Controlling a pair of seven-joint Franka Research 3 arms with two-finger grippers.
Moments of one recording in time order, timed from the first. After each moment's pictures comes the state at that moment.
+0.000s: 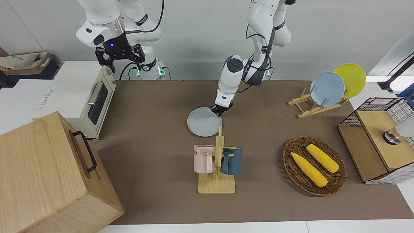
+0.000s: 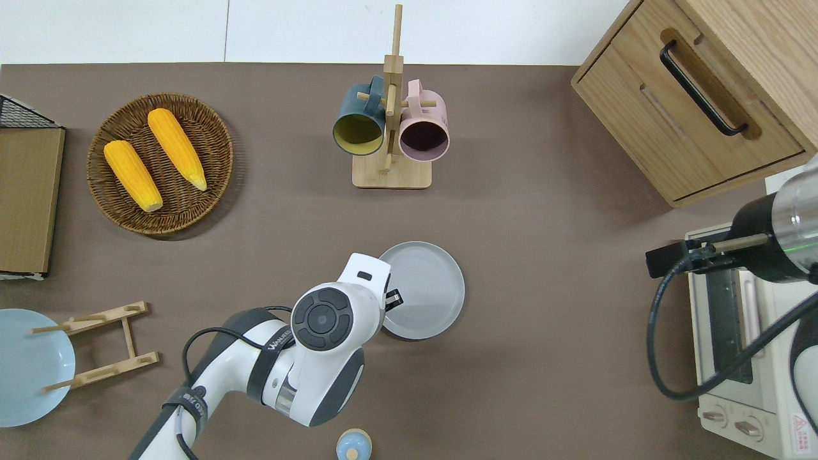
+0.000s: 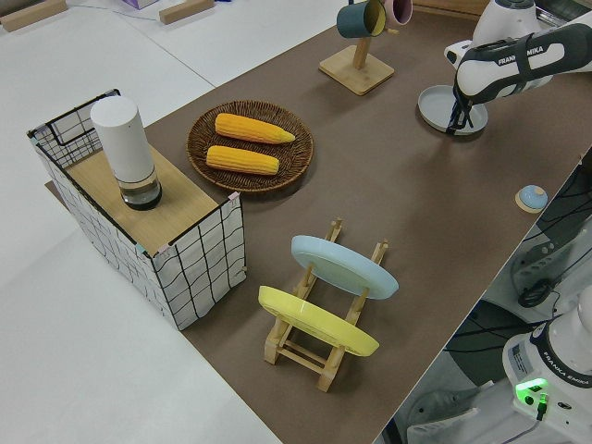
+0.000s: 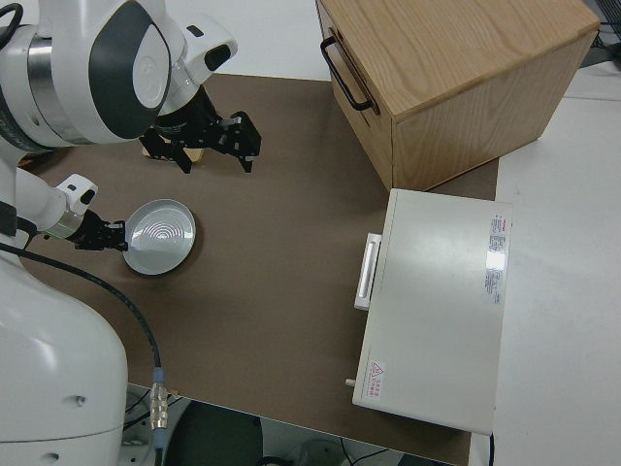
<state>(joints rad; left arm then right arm) -0.57 0.17 -0.06 -2.22 -0.14 2.47 -0.92 0.02 -0.01 0.12 -1.48 0.00 1.39 0.03</state>
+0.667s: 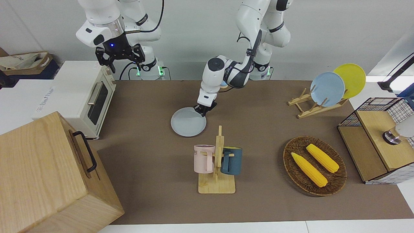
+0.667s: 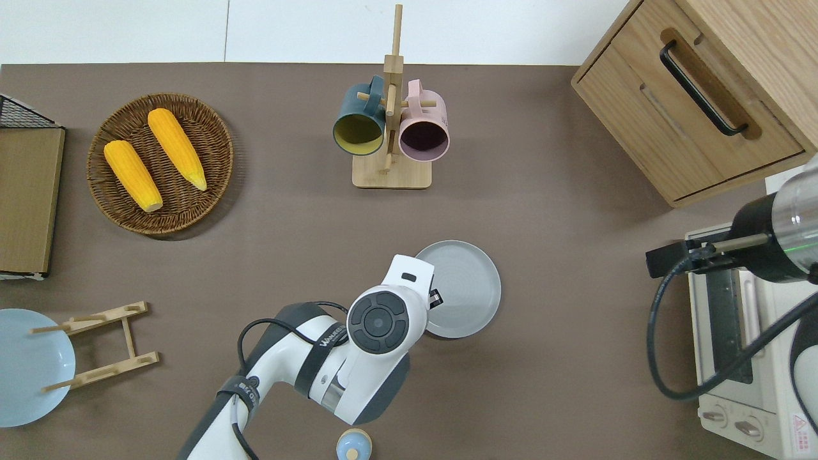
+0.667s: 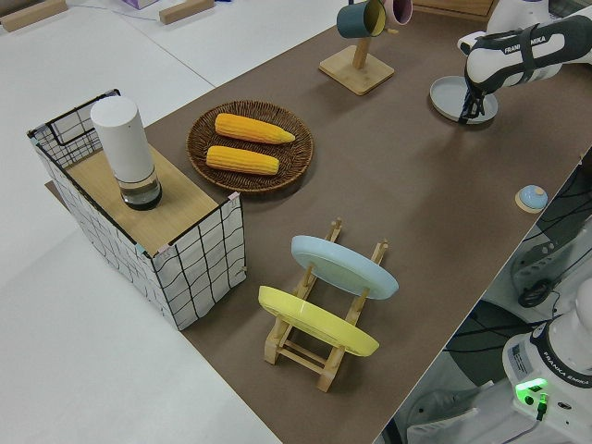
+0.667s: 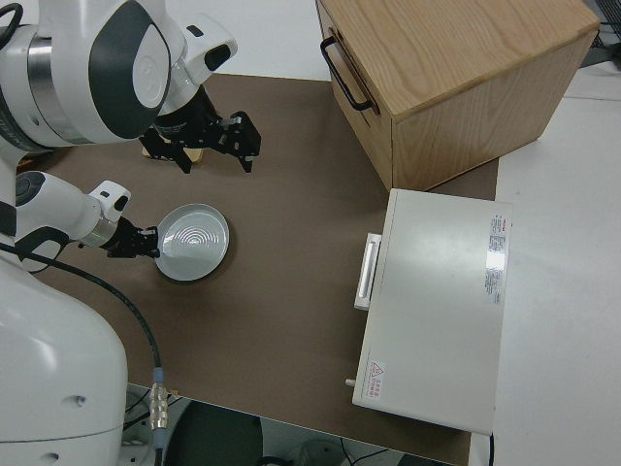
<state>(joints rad) -0.69 0.28 -0.07 -2.07 -0.14 2.47 -1.07 0.02 -0.01 0.12 -1.48 0.00 1.39 0.03</state>
